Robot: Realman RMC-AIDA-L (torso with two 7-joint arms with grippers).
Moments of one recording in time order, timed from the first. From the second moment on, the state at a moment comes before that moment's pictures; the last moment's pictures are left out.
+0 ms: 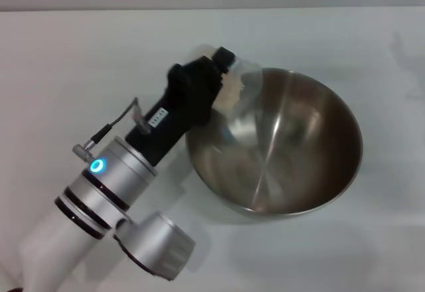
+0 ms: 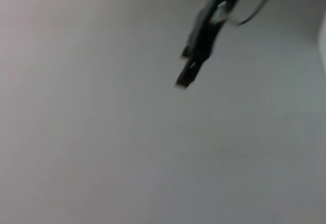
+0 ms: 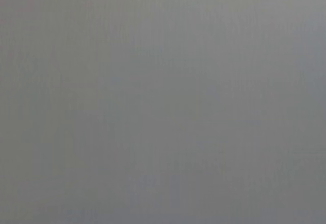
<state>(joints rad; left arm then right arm) -0.46 -2.08 -0.34 -0.52 2.31 1.29 1.50 0.49 2.07 -2.00 -0.17 0.76 -1.44 0.08</state>
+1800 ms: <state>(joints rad) -0.34 -2.08 -0.50 -0.66 2.37 1.26 1.40 0.50 2.07 -2.00 -0.16 0.75 -1.44 0.07</state>
